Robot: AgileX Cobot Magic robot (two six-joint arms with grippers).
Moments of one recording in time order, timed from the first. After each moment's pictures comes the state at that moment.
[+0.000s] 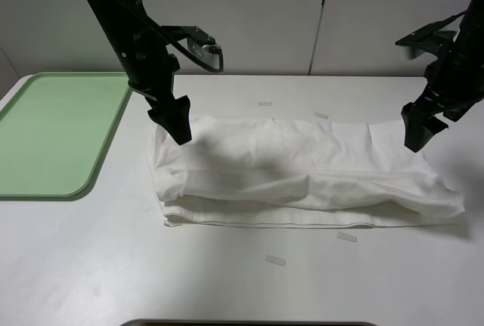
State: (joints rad) left arm -0.40 2.00 -1.52 -0.28 1.03 0.79; right arm 0.09 1.72 -1.21 -0.11 1.08 -0.41
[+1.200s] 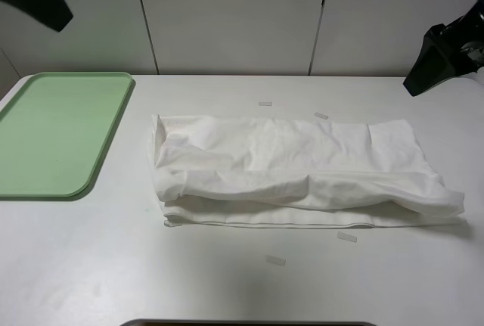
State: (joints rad) left arm -0.40 1.29 -1.45 0.00 1.18 0.23; right arm 0.09 1.37 -1.21 0.17 1.12 -0.40
